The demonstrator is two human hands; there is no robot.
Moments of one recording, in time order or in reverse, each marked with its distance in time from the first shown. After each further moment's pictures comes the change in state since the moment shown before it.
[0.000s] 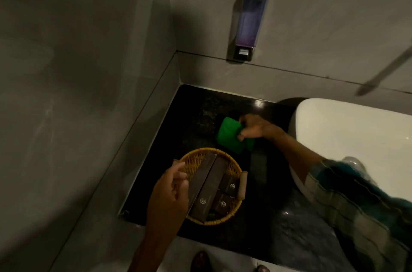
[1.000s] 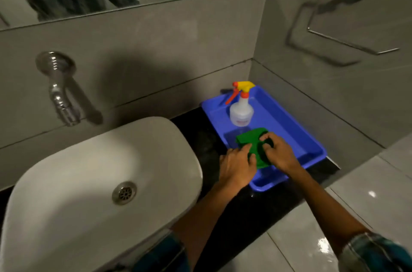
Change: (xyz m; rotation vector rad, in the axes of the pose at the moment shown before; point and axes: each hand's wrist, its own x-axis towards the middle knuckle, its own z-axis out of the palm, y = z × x) left_hand -0.175 0.349 0.593 0.408 -0.803 0.695; right_hand -0.400 0.555 -0.029 0.571 0.866 0.643
